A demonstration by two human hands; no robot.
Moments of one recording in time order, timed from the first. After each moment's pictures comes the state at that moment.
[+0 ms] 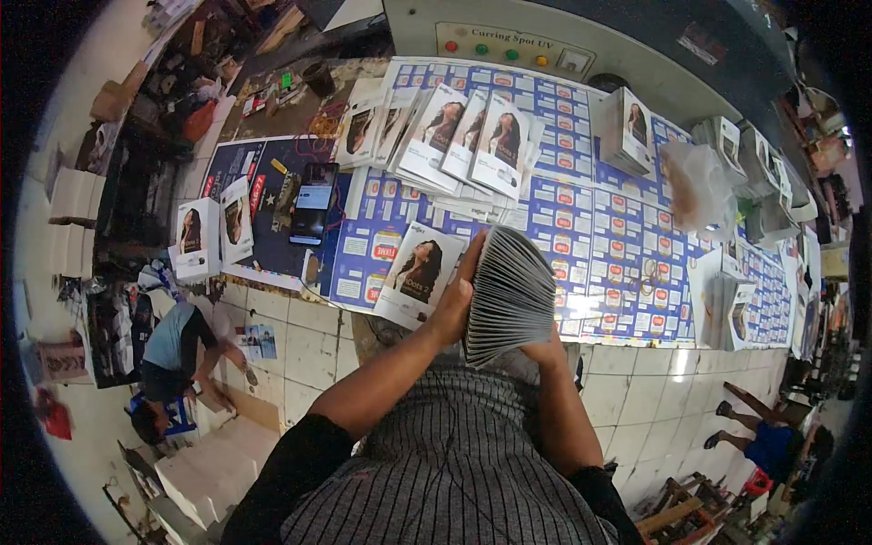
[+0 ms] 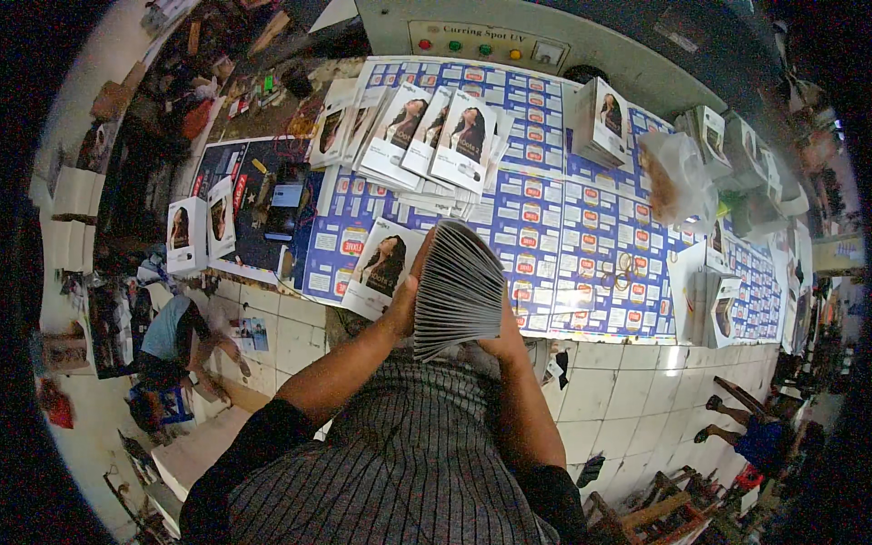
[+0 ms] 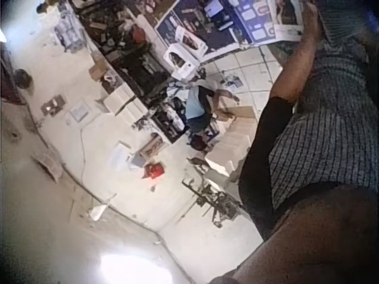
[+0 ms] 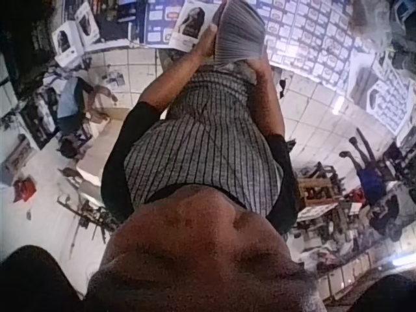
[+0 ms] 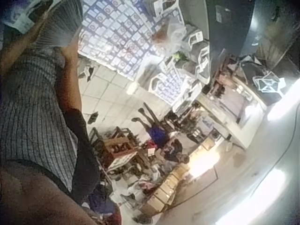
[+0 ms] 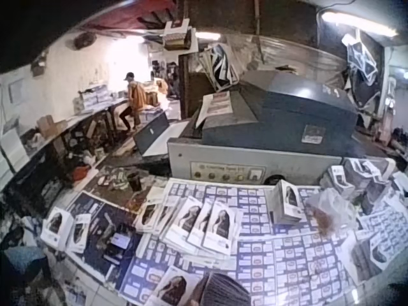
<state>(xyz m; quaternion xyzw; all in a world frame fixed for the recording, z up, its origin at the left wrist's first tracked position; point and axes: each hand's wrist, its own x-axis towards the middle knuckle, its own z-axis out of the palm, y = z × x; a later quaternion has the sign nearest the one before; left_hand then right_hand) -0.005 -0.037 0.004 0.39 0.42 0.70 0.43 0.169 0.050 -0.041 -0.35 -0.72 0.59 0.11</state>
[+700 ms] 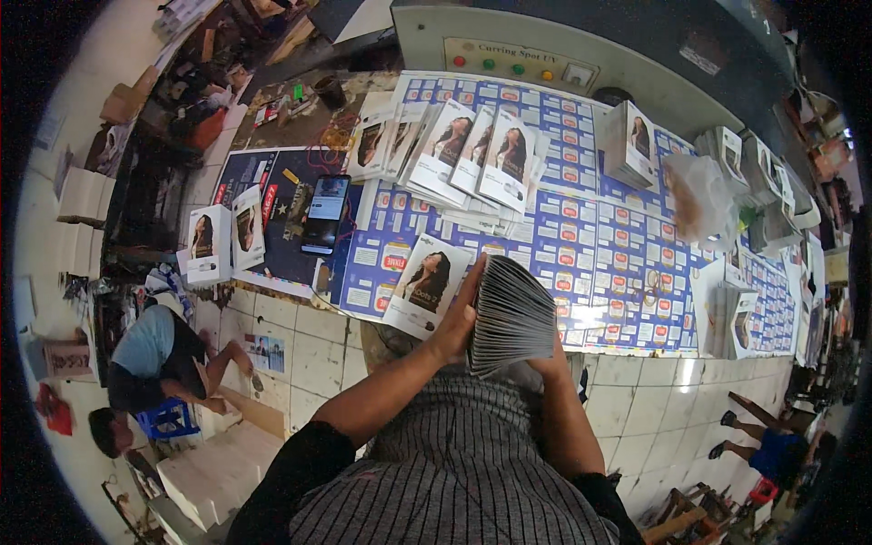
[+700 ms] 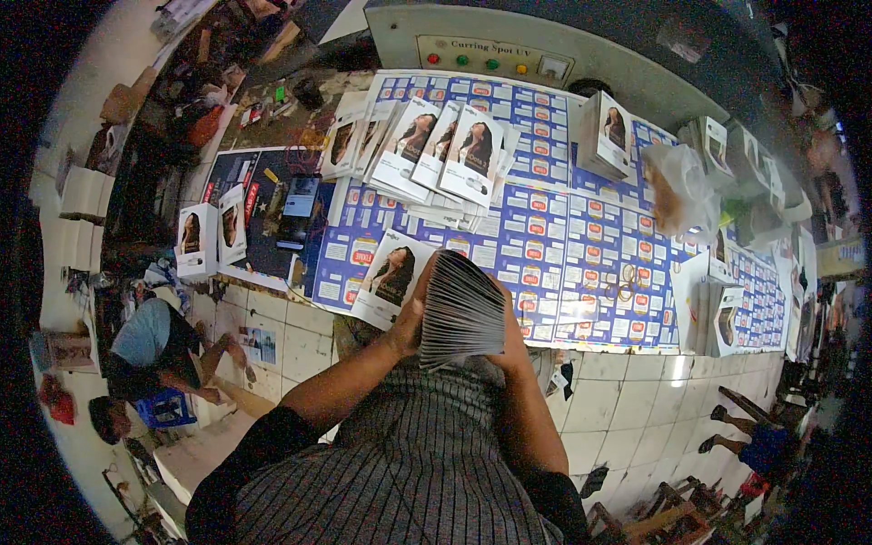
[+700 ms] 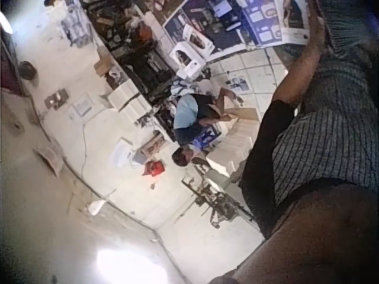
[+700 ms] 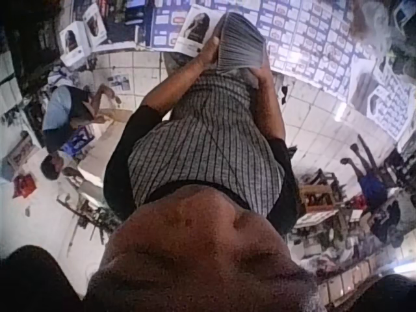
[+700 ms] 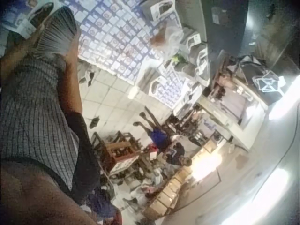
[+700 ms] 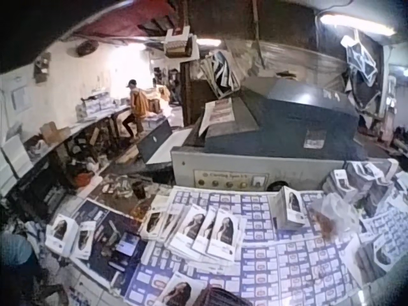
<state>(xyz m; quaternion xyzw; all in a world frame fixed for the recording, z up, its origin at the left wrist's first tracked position) 0.002 -0.054 -0.025 0.36 0.39 0.70 0.47 0.169 0.049 -0.044 -0.27 -0.72 0.61 0.16</state>
